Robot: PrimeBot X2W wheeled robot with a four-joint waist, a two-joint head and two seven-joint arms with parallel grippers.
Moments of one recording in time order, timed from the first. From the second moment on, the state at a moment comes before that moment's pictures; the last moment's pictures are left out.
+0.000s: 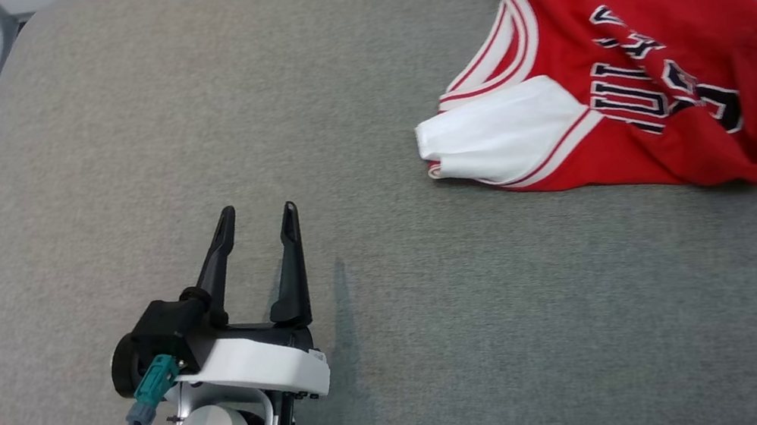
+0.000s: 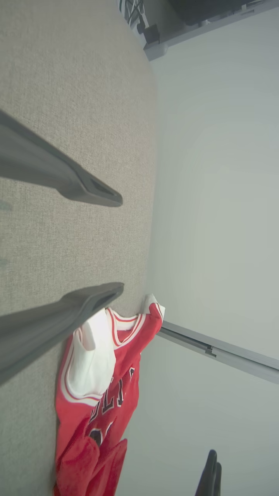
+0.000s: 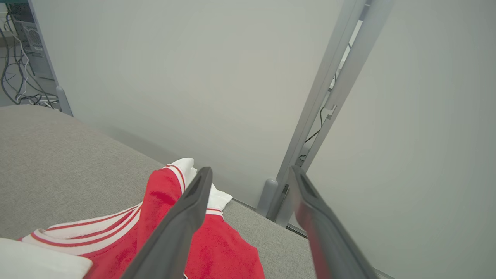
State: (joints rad) left arm -0.30 0.05 -0.33 0.26 -0.38 0.06 -0.26; right arm -1.28 -0.56 1.08 0.98 0.81 0.13 -0.24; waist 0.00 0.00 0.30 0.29
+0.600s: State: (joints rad) left arm -0.32 0.05 -0.20 0.41 -0.33 0.00 -0.26; right arm -0.54 -0.40 0.38 0.46 0.58 0.13 -0.26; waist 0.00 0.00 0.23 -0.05
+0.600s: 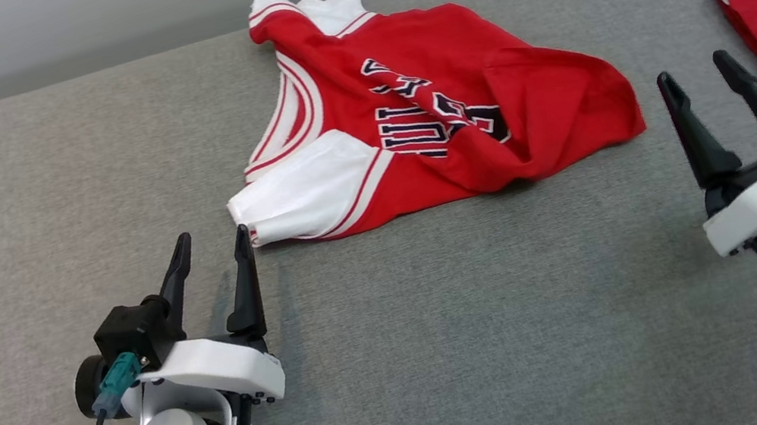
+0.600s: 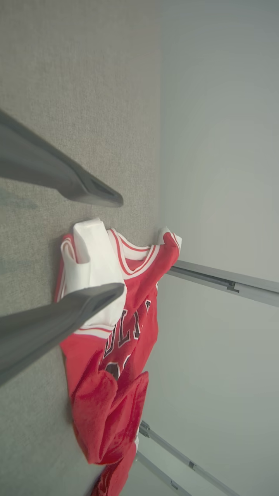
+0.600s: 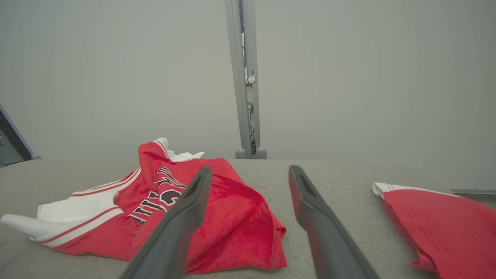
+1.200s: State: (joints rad) left arm -0.59 0.15 -0.22 0.77 -0.31 -0.03 -0.16; right arm -0.37 -0.25 0.20 0.28 0.40 0.13 -0.26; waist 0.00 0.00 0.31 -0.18
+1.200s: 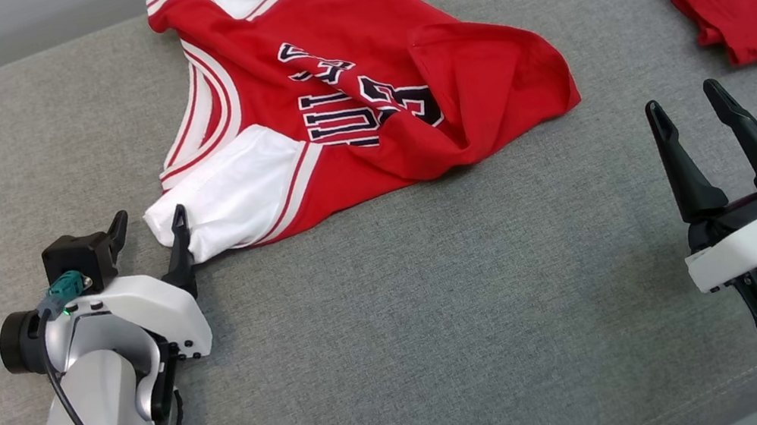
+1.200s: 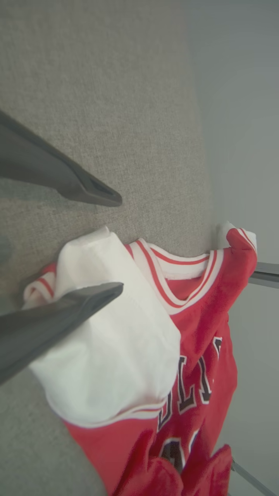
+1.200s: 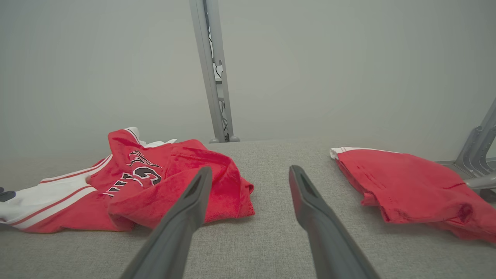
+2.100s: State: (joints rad) left arm -0.55 0.16 -0.34 0.48 -0.18 -0.10 -0.26; right arm -0.34 -0.22 0.14 0.33 0.38 0.13 -0.26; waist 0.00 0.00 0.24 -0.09
